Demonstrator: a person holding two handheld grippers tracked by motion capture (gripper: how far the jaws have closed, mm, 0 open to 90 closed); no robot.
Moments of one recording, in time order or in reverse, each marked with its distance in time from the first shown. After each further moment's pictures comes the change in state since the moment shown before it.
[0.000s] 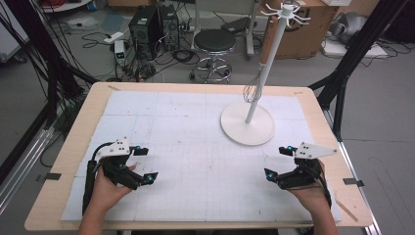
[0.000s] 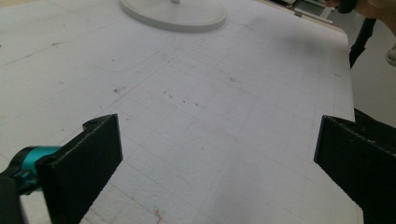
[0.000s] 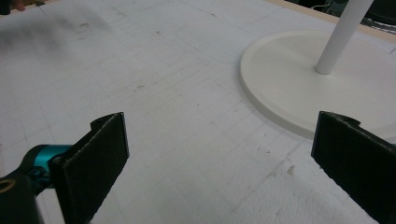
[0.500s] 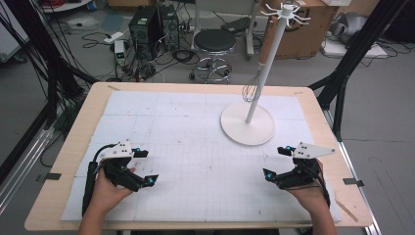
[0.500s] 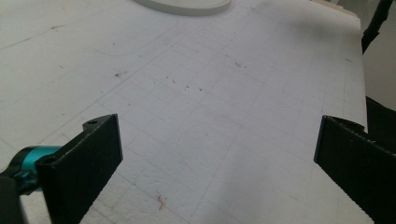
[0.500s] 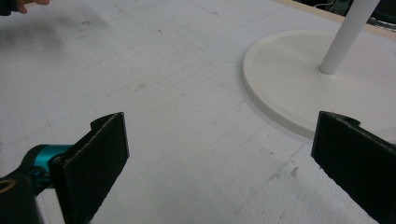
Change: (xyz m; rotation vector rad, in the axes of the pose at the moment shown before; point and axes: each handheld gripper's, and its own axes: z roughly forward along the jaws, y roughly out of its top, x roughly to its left) left arm -0.002 -0.003 0.004 0.036 0.019 0.005; right arm 0.000 0.000 0.003 0.003 0.004 -0.007
